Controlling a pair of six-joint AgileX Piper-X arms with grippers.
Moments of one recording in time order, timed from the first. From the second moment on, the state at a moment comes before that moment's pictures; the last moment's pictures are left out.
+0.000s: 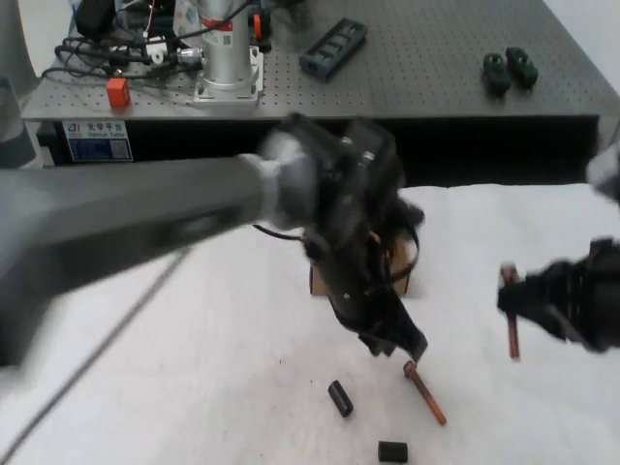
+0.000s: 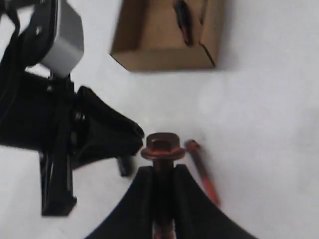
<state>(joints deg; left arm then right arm) -43.8 104.1 -76.4 34.9 17.6 2.0 -0.4 50.5 -30.1 12.7 -29.2 23.2</state>
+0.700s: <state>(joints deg) -44.0 75.4 -37.4 -27.3 32.5 -20.6 15.9 50.1 -25.7 -18.6 -25.1 39.6</state>
